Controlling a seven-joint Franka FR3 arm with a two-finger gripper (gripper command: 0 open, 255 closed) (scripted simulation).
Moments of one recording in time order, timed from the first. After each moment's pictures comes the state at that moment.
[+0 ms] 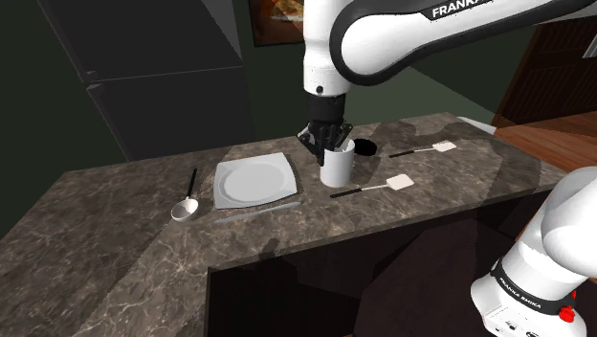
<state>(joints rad) 0.06 -0.27 0.43 -2.14 0.09 1.92 0.72</state>
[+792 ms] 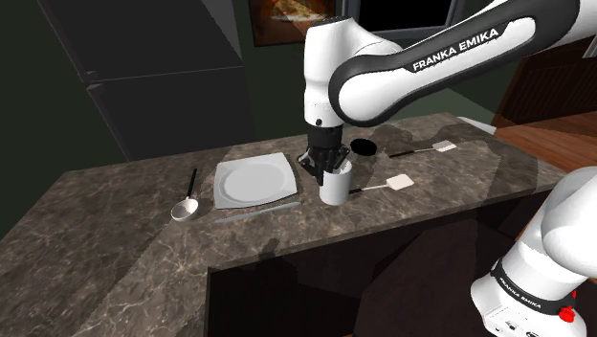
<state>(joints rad) 0.06 -0.22 0.44 -2.26 0.08 2.08 0.73</state>
